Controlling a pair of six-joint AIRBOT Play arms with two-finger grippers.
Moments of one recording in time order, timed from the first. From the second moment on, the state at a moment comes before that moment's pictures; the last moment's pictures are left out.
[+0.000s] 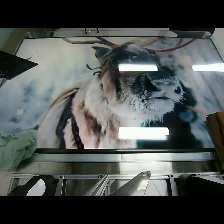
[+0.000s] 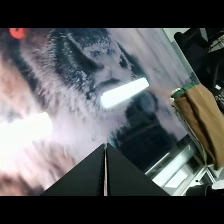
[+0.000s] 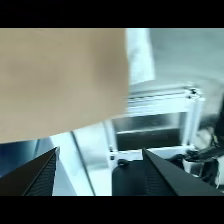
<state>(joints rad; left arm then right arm) 0.34 -1.00 1.35 0.48 -1.51 -1.09 -1.55 -1.36 1.39 -1.50 1.84 1.76</state>
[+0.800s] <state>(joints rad) 0.33 -1.00 1.35 0.48 -1.43 -1.07 -0.88 -1.22 1.36 -0.56 1.49 1.40</state>
